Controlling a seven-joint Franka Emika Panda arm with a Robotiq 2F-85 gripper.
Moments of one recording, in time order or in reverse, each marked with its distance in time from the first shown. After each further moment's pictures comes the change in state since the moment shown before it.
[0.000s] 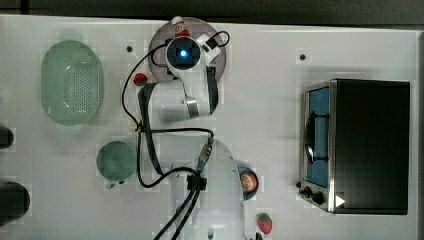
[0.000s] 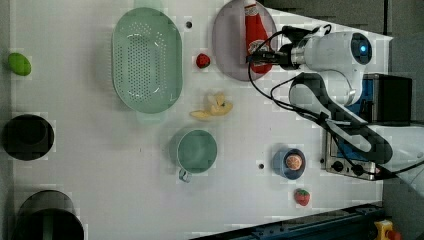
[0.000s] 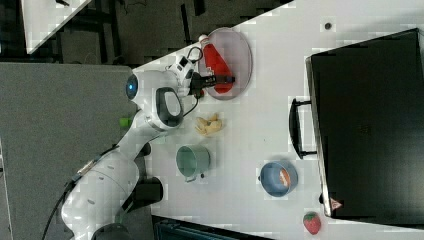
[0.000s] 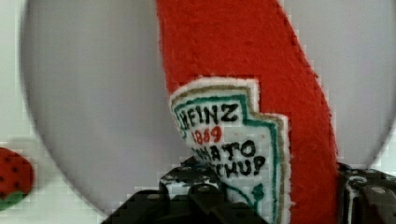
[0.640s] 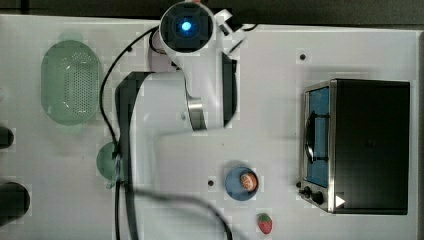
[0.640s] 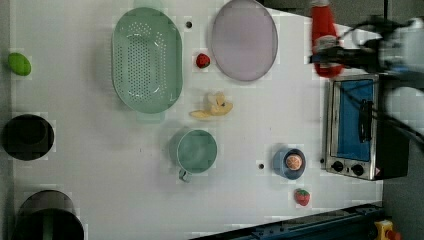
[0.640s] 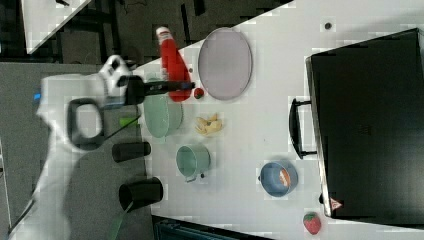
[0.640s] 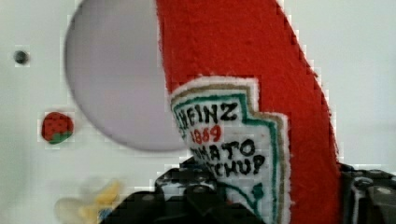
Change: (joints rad) arm -0.037 -0.462 -0.008 -0.046 0.043 -0.432 0.006
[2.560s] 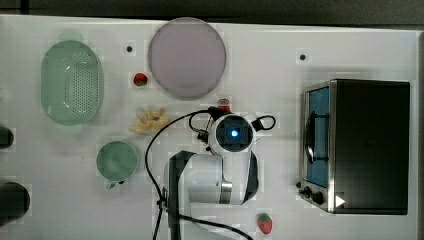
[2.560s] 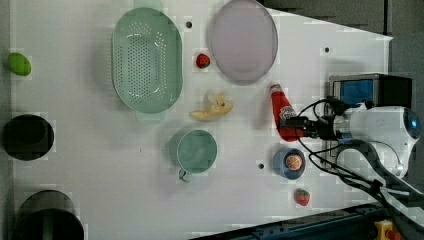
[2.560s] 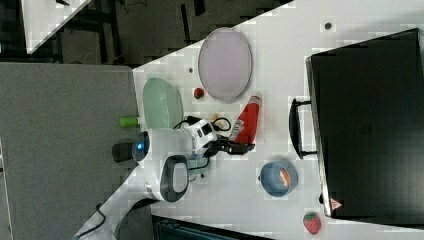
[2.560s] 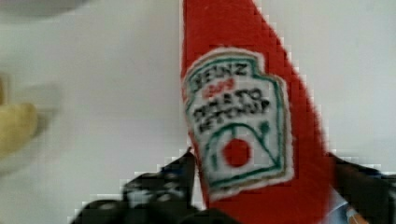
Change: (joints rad) arm -0.072 -0.089 -0.046 -0.656 0.137 0.436 0.023
